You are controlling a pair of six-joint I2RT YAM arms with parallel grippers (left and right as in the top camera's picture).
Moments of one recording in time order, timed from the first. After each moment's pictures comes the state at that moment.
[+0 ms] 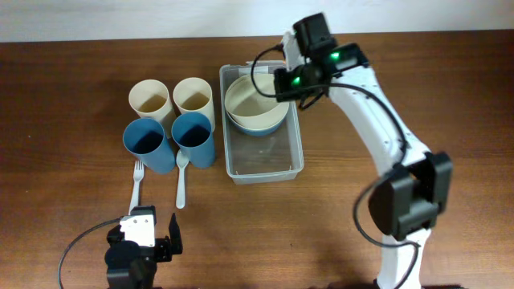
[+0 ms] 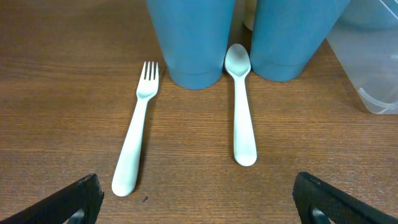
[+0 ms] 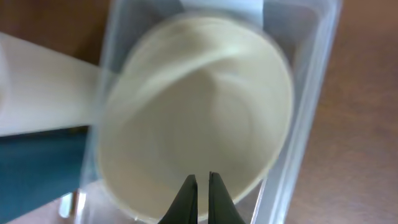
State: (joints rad) left arm 0.05 0.01 0.20 -0.75 -0.02 0.02; right arm 0.35 2.12 1.98 -0.98 -0.29 0.17
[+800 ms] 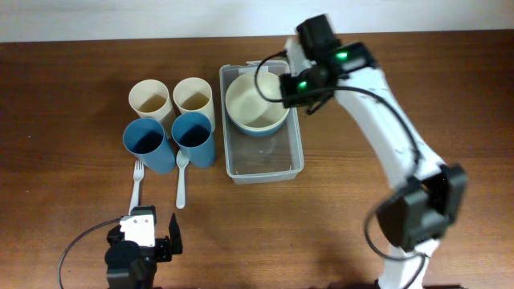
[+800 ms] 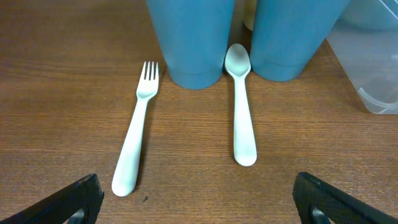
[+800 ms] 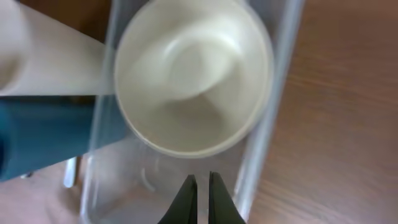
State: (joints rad) left arm 0.05 0.01 0.20 -0.75 -0.02 0.02; right arm 0.33 1.99 1.98 -1.12 -0.26 0.15
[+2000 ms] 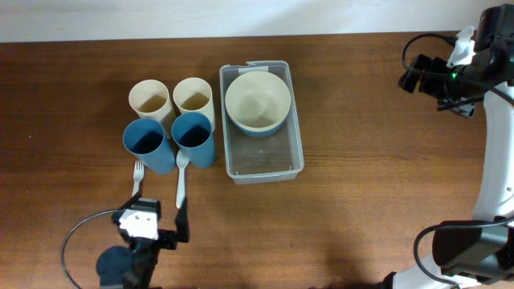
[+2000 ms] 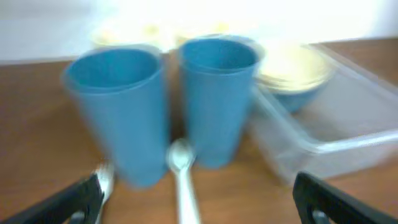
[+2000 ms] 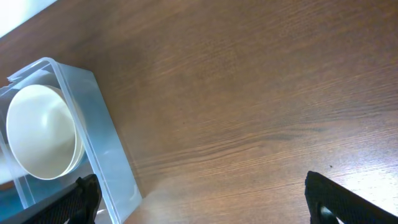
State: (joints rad) left arm 0.04 0.01 0.20 -0.46 0.20 0.03; right arm -0.25 1.78 1.99 -1.36 -0.23 0.18
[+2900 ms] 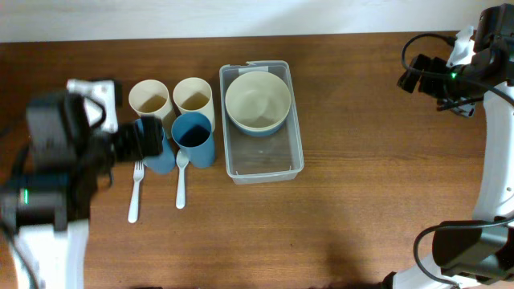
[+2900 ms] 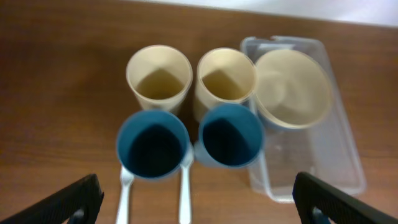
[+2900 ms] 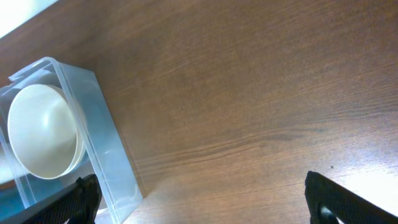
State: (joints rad) left arm 0.04 1.22 1.54 -1.11 0.13 -0.07; right arm -0.25 1.78 1.99 -1.36 -0.23 0.18
